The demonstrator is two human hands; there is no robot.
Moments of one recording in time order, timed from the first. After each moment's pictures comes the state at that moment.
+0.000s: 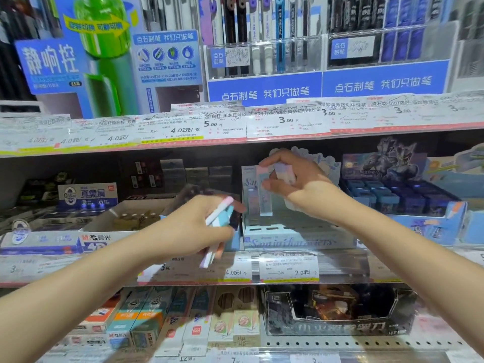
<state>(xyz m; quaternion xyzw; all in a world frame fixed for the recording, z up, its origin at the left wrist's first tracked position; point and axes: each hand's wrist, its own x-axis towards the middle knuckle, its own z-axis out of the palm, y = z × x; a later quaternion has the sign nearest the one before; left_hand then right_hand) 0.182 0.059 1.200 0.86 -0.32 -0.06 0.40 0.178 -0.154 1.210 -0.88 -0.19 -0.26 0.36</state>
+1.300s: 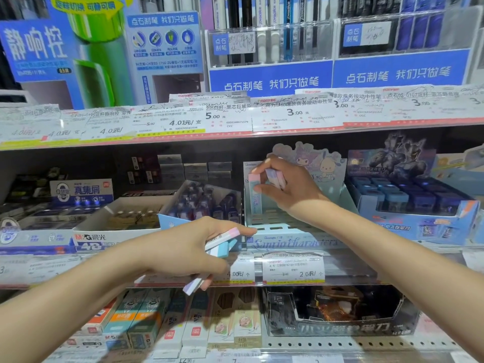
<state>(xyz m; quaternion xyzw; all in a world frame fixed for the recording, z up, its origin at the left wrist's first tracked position) 0.185 0.065 1.193 0.87 -0.39 -0.18 0.25 0.205 -0.144 1.191 -0.88 -0.18 -0.29 0.34</state>
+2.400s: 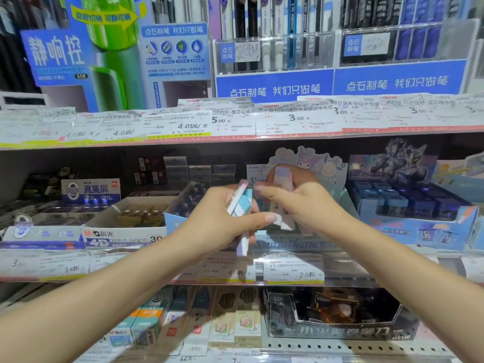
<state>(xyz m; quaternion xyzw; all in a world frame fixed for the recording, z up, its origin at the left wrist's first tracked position) 0.176 0.031 1.192 0.77 -0.32 0.01 0.55 0.155 -0.126 1.203 -0.85 -0.06 -0.18 0.49</state>
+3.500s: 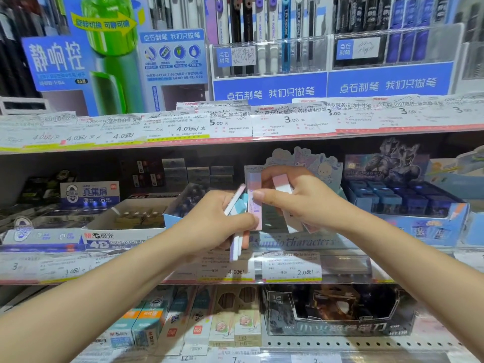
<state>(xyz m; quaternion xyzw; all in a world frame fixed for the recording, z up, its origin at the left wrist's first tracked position) 0.177 0.036 1.194 0.80 -0.29 -0.04 0.52 0.151 -0.135 1.213 -0.87 -0.23 -0.18 0.41</state>
